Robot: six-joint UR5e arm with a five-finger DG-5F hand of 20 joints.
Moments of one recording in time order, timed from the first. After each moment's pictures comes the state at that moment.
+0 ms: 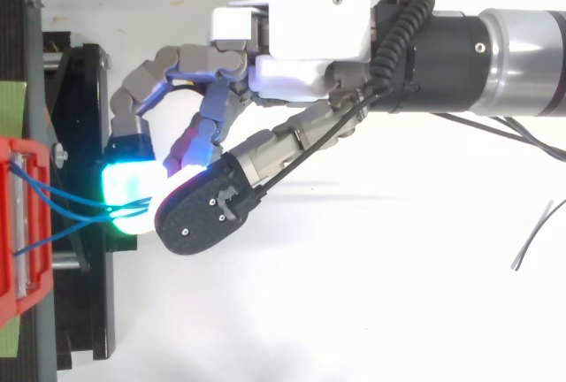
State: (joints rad) arm 0.03 -2.36 -1.07 -2.85 -1.58 0.05
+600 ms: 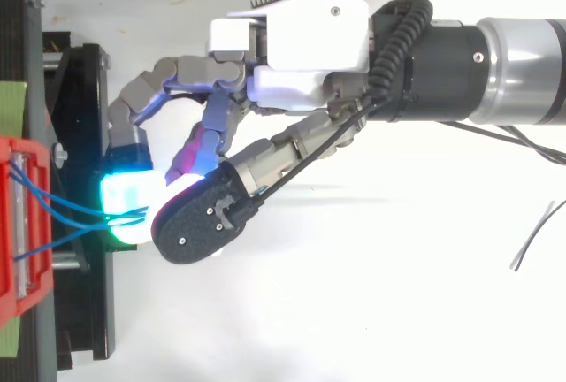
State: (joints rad) arm 0.04 -2.36 -1.07 -2.85 -1.57 0.05
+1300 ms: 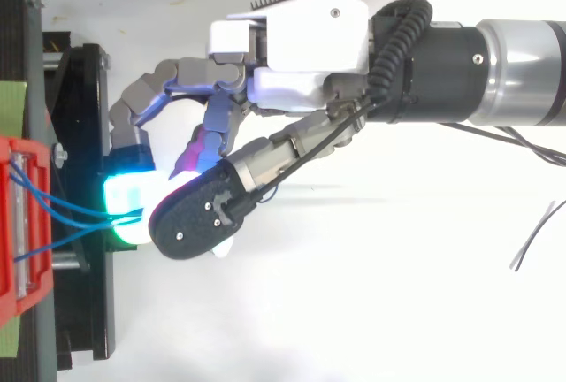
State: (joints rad) arm 0.04 -2.36 -1.08 -2.85 -1.57 0.05
